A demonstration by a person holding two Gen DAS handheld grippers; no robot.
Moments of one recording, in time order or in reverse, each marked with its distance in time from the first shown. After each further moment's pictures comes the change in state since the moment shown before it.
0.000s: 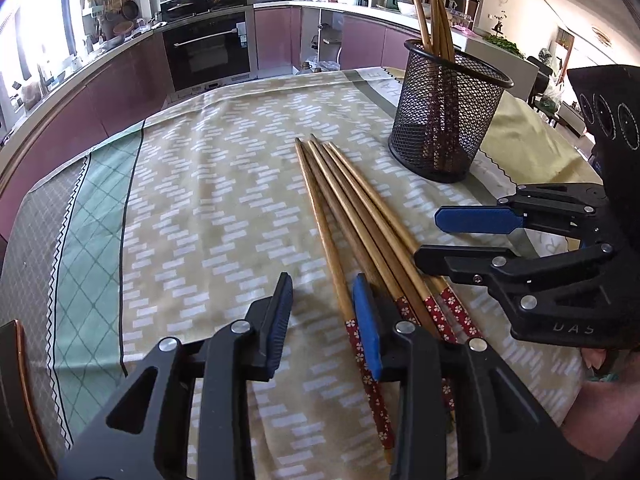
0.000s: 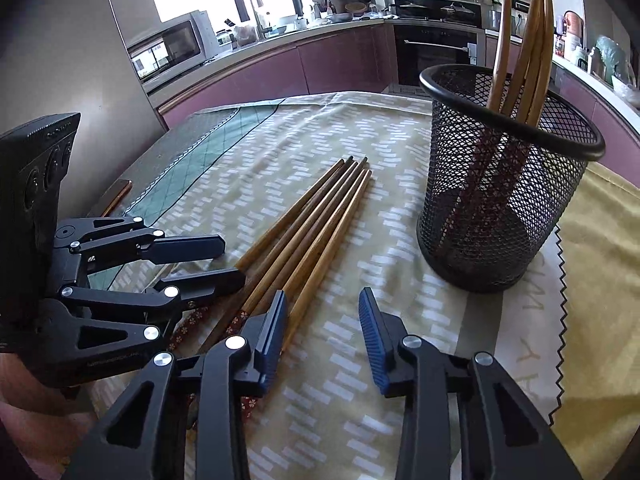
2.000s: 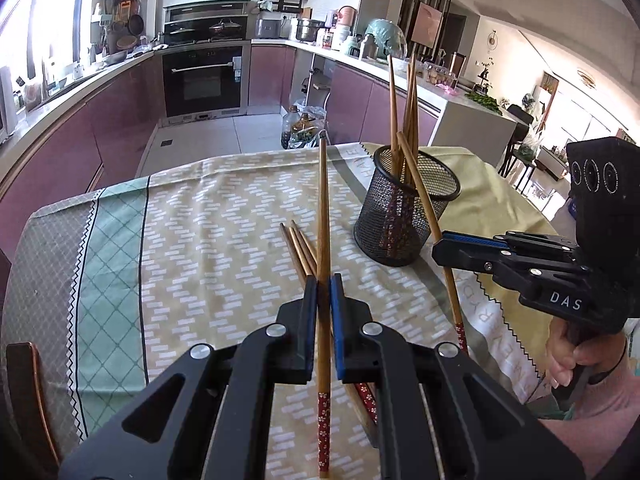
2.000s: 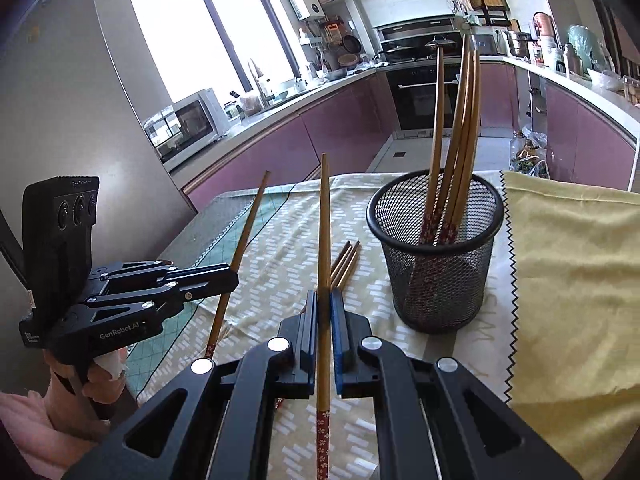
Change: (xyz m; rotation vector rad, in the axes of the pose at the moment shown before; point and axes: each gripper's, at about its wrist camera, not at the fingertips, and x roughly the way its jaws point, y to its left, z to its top) left arm -0.070 0.002 0.035 -0.058 -0.169 -0.099; right arm -0.074 -0.032 0.015 0.120 -0.233 0.115
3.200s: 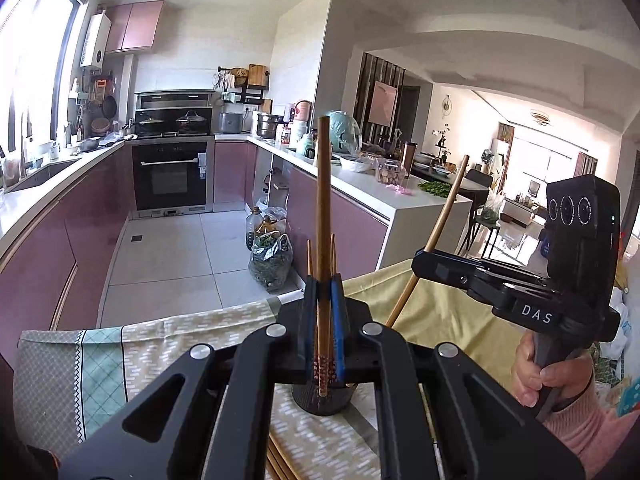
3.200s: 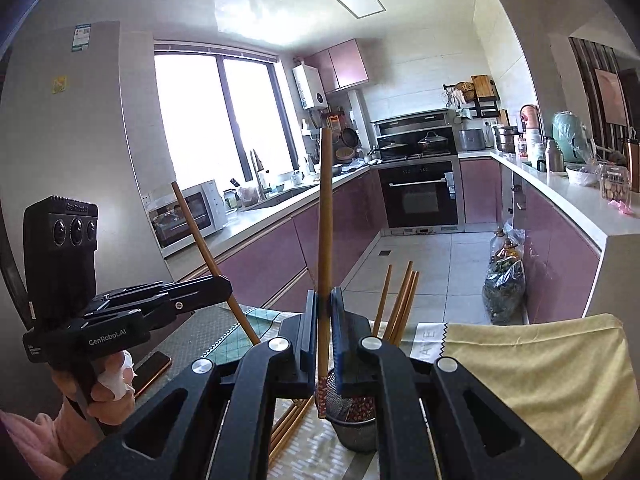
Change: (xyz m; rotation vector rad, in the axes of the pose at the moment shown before) left arm -0.065 -0.068 0.123 0.080 -0.325 -0.106; right arm -0.095 -0.019 0.089 -0.093 -0.324 -0.052
